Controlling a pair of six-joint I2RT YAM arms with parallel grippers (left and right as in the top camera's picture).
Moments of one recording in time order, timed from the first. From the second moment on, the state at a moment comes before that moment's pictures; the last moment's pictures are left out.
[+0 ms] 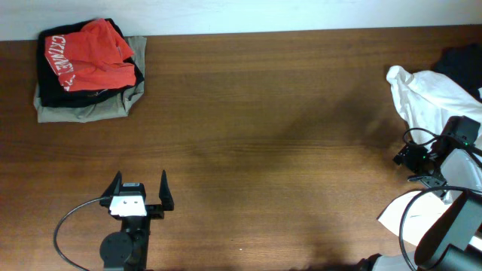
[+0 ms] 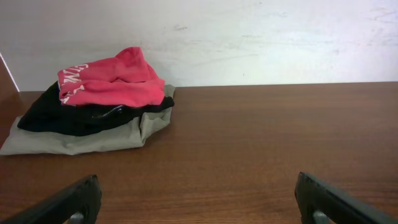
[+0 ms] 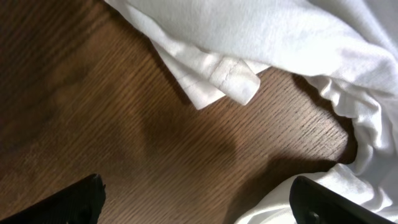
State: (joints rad) left arm -0.02 0.01 0.01 -0.08 -0.02 0.01; right arm -0.58 1.64 0.96 -0.63 0.05 0.24
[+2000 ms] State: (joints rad) left arm -0.02 0.01 0.01 -0.08 -0.02 0.01; right arm -0.56 1.73 1.00 -0.45 0.00 0.12
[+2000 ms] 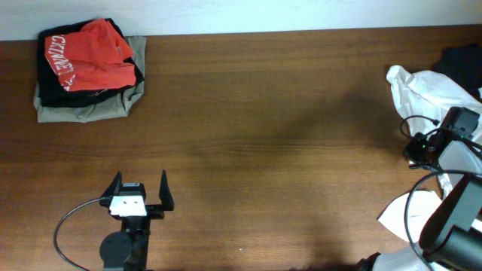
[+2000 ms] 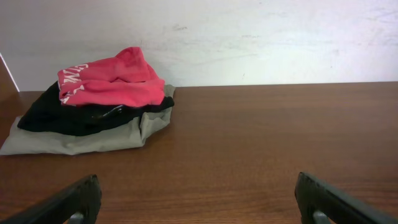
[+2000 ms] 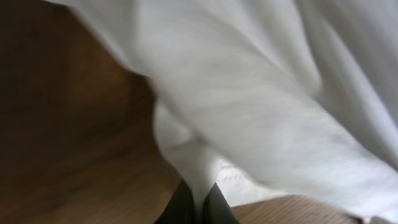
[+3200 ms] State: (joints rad) left arm -0.02 0.01 0.01 -0.08 -0.02 0.01; right arm -0.10 1.73 1.48 -0.82 -0.09 0.29
